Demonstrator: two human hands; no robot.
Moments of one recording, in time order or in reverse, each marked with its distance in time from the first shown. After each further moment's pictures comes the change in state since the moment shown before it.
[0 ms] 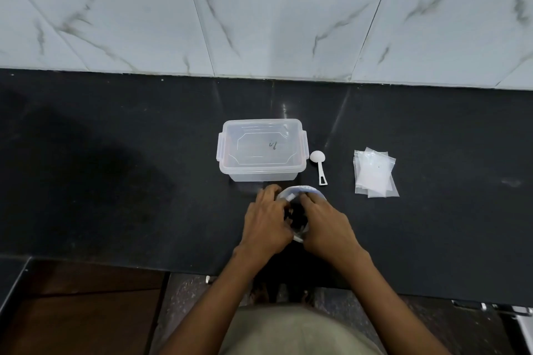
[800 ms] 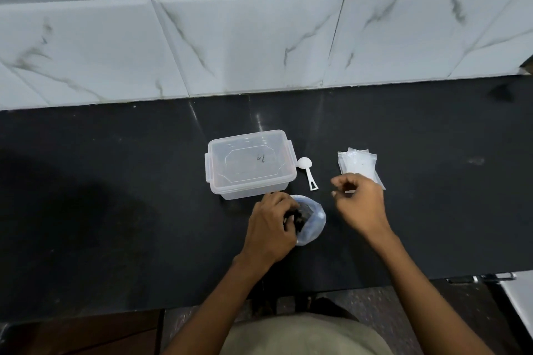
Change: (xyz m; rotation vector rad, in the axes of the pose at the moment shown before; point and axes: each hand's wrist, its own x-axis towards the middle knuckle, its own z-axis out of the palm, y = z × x) left_hand 0.015 -0.008 -0.006 -0.216 0.145 0.264; right_hand 0.009 0.040 -0.036 0.534 0.562 0.374
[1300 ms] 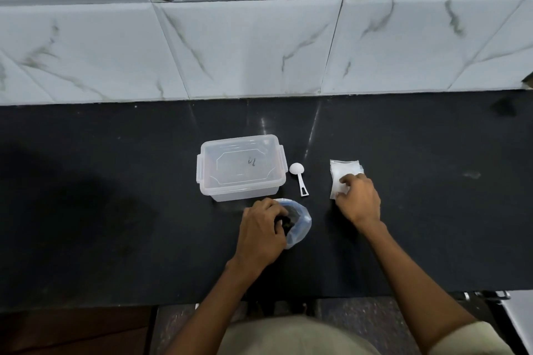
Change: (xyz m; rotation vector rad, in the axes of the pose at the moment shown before) left_hand 0.000 0.011 0.017 0.081 0.006 -0.132; right_hand 0.057 0.052 -0.003 -0.507 -0.096 0.067
